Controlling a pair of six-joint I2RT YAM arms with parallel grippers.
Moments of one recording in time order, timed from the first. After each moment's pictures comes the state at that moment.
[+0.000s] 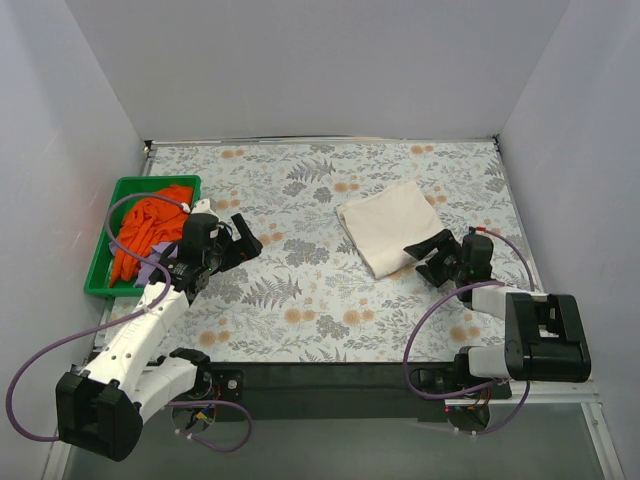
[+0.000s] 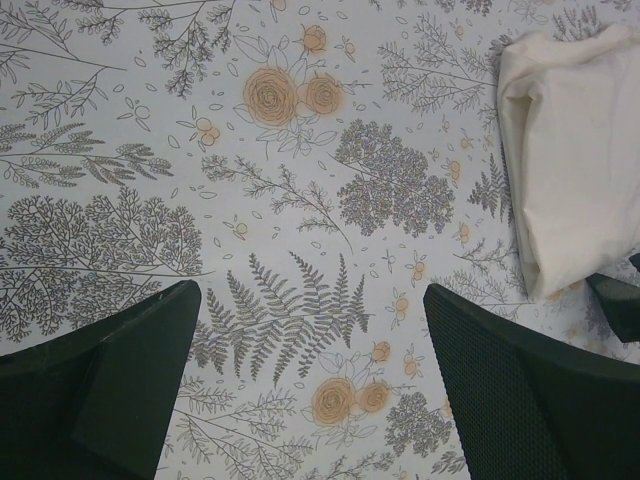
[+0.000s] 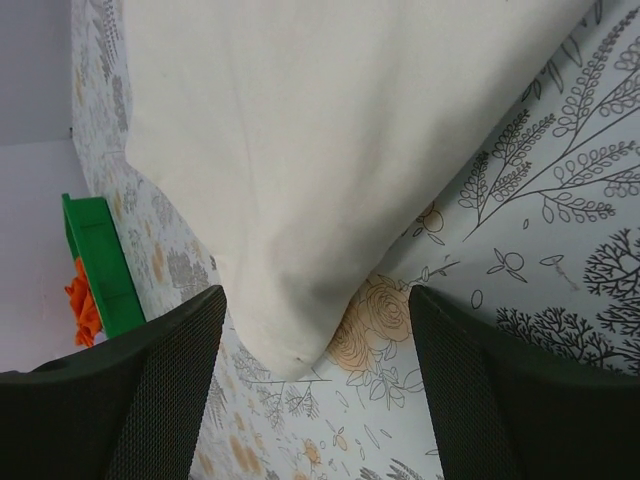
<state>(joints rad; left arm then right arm) -0.30 0.98 0.73 -0.42 -0.03 -0.64 0.00 1.33 0.33 0.37 -0.40 0.95</state>
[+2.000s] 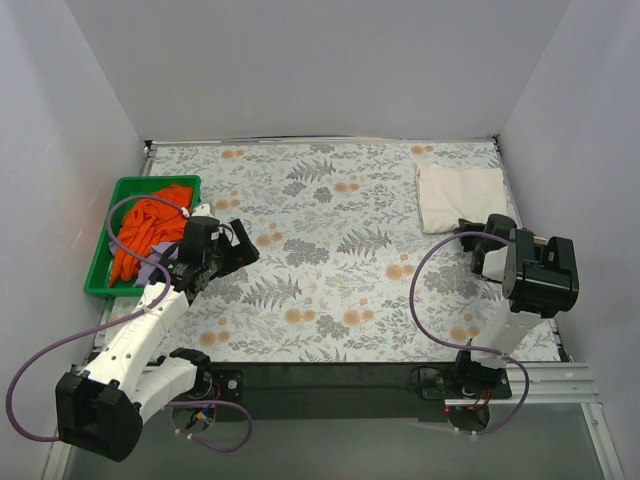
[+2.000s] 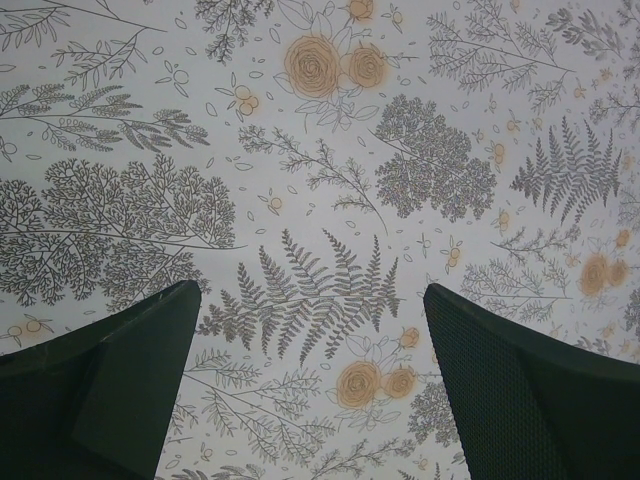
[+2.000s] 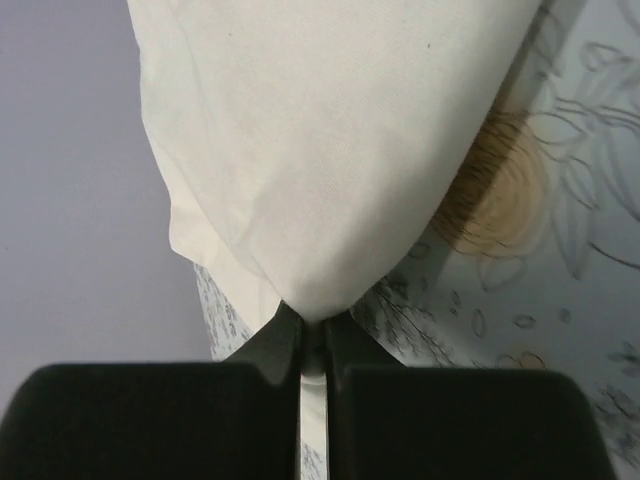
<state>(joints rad) -0.30 0.97 0.73 -0.50 -0.06 -0.64 -0.22 1.76 0.56 0.68 -0.02 1.39</state>
